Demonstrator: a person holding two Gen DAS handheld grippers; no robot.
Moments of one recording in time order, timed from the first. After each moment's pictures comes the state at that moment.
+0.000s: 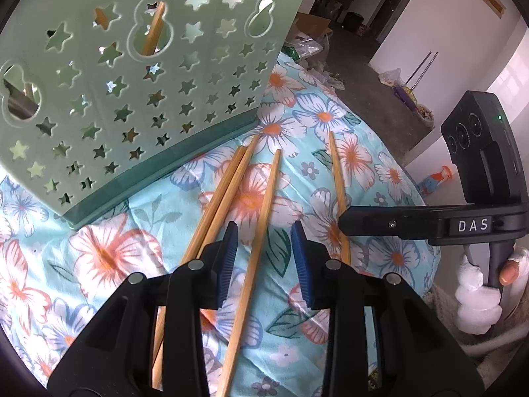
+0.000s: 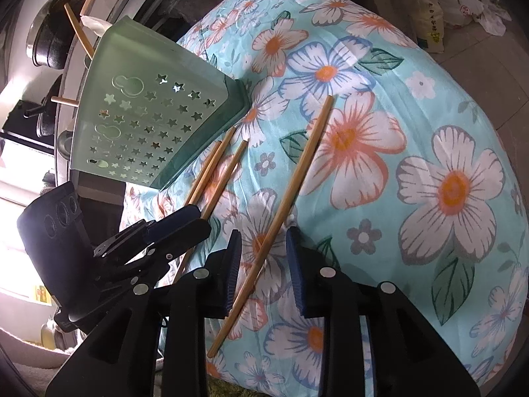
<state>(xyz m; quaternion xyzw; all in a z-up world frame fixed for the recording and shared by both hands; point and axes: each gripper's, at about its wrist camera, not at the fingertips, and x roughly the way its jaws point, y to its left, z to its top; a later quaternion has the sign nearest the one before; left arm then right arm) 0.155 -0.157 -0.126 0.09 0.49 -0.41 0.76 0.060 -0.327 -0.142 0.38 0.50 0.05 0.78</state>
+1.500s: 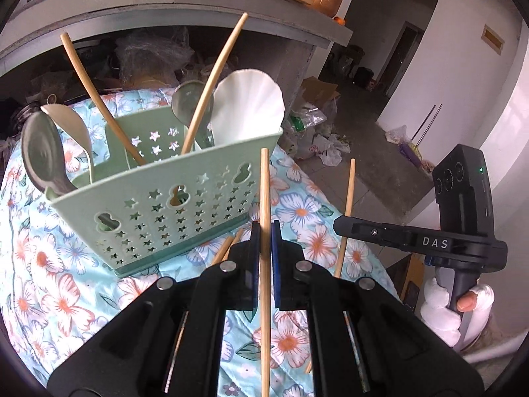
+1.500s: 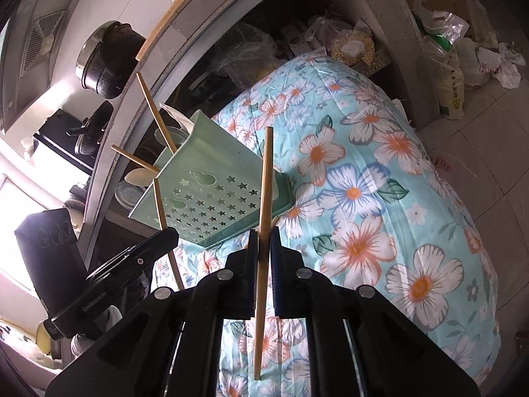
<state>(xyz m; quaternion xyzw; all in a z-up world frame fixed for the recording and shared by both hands) 0.147 -0.144 -0.014 0.01 0.40 -0.39 0.83 0.054 -0.362 -0.066 0.35 0.37 0.08 0.85</state>
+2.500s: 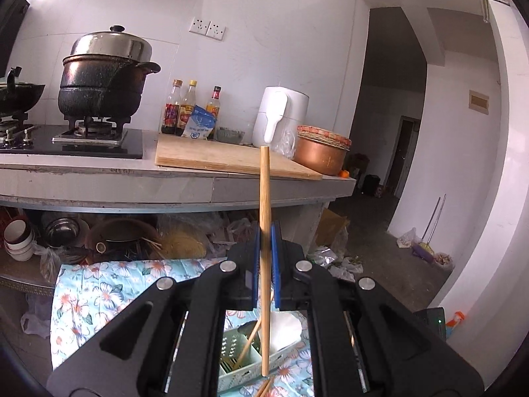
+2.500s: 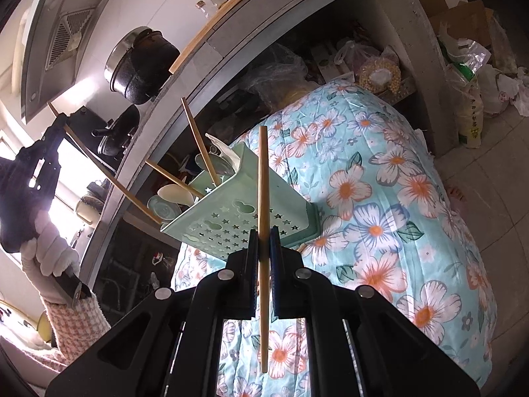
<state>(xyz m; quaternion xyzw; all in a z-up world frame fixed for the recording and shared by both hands) 0.161 -0.076 0.183 -0.06 0.15 -0.35 0.92 0.059 -0.366 -0.035 0.34 0.34 0.11 0.87</state>
